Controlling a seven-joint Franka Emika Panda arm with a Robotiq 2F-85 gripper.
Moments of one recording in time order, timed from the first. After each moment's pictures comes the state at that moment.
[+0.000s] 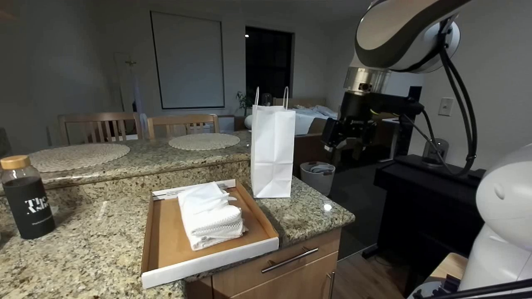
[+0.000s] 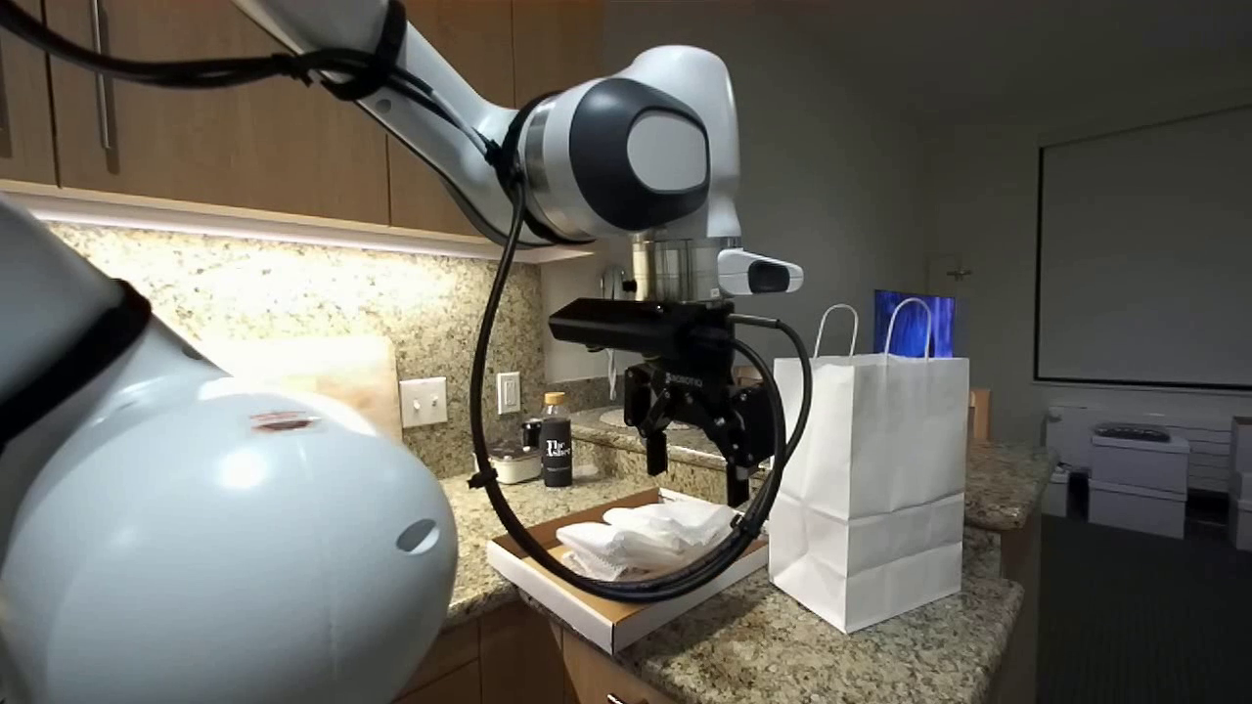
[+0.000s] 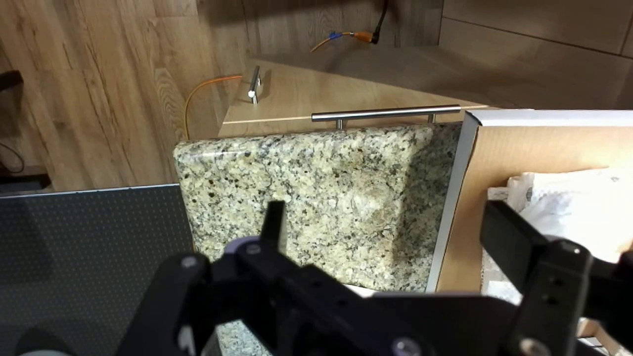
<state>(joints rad) -0.09 -0.82 -0.08 -2.84 0.02 2.16 0.04</state>
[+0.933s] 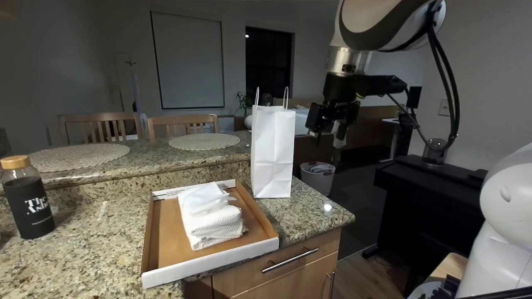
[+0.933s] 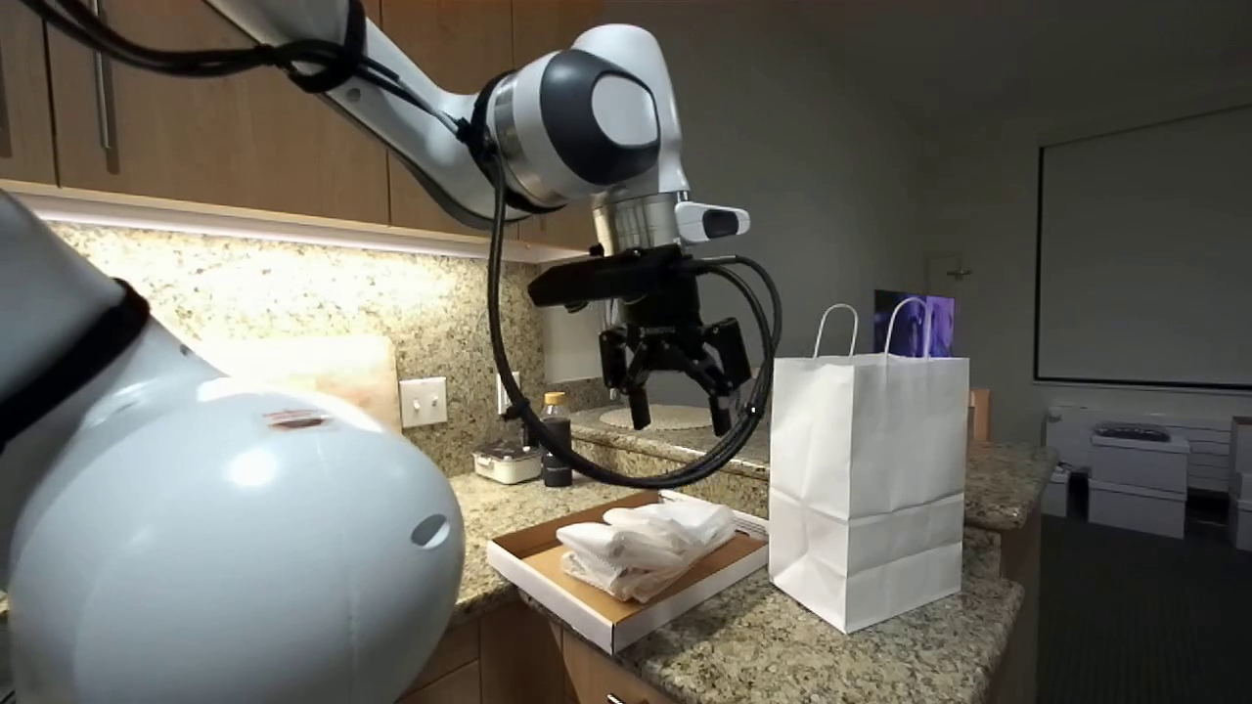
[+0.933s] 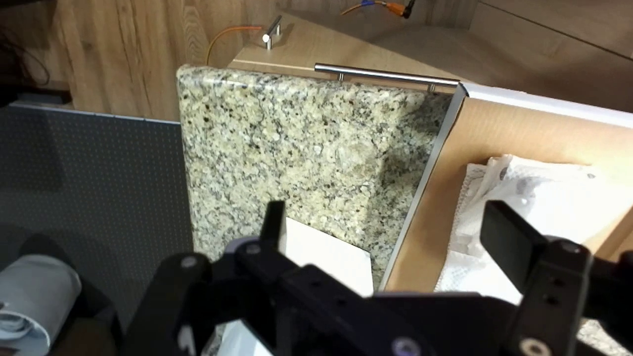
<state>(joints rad) -0.05 -0.82 0.06 -2.75 -0.02 2.15 0.04</state>
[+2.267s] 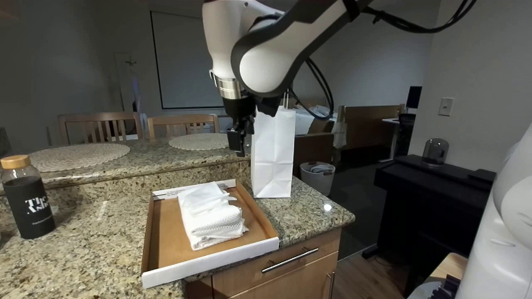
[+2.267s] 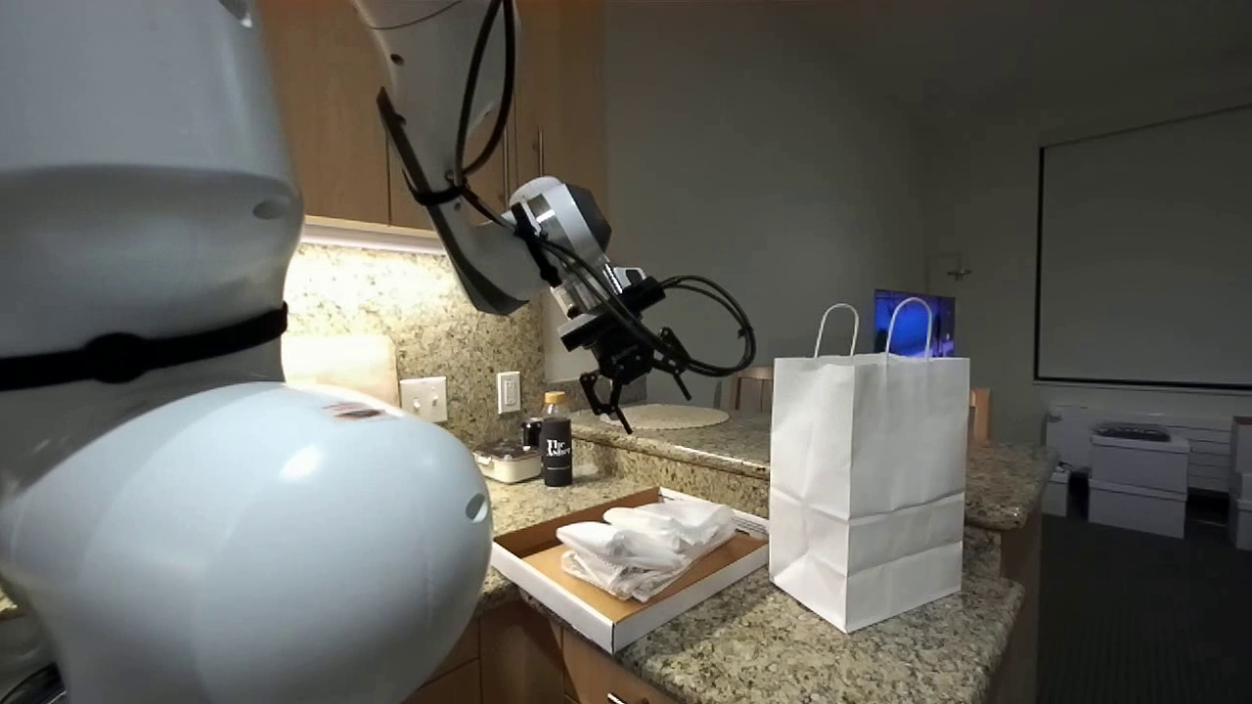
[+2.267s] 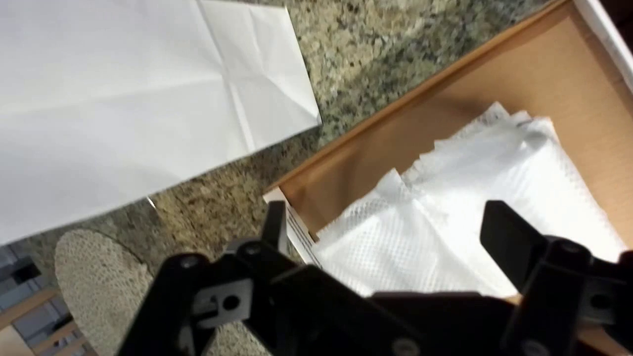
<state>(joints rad) 0.11 -0.17 0.27 -2.31 -0.56 2.30 0.03</state>
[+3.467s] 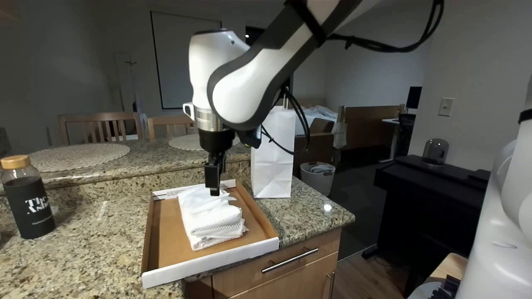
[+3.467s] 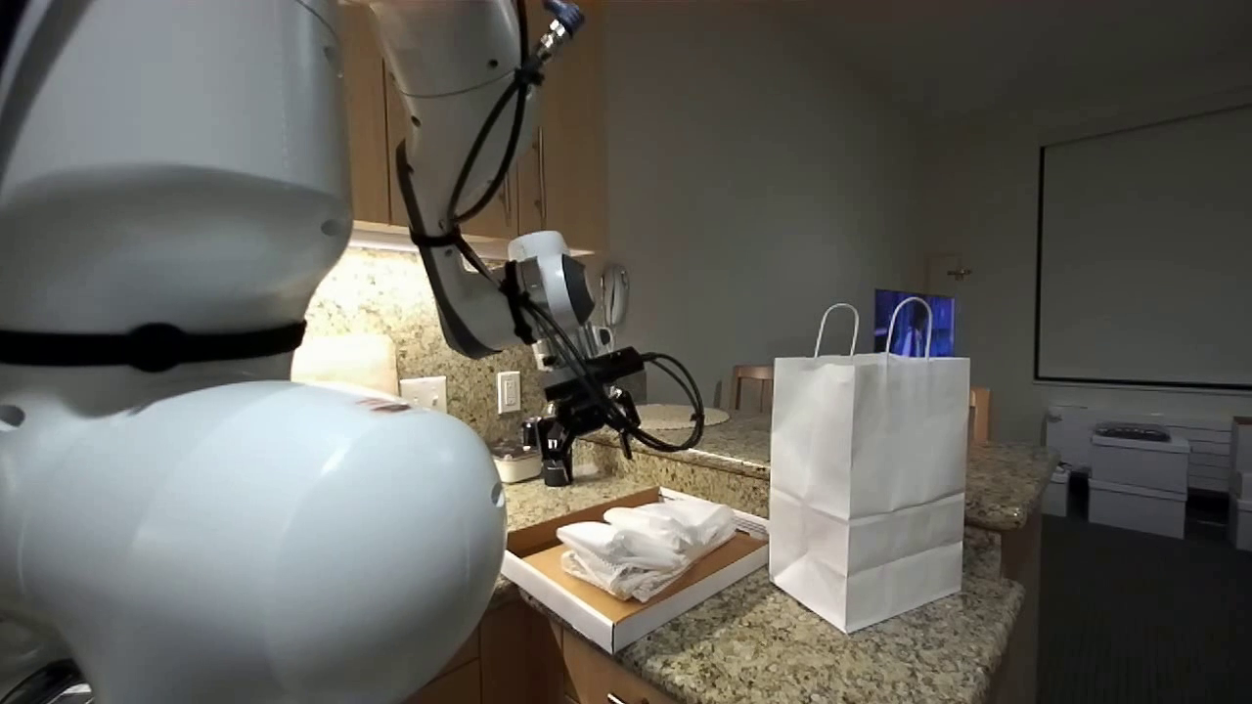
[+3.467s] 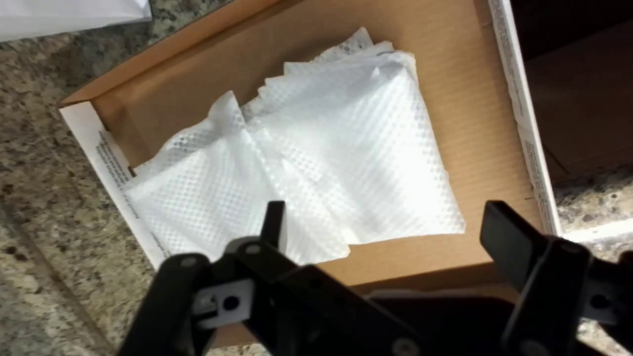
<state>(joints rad) 0.23 0.01 0.24 -2.31 -0.34 2.48 -0.24</state>
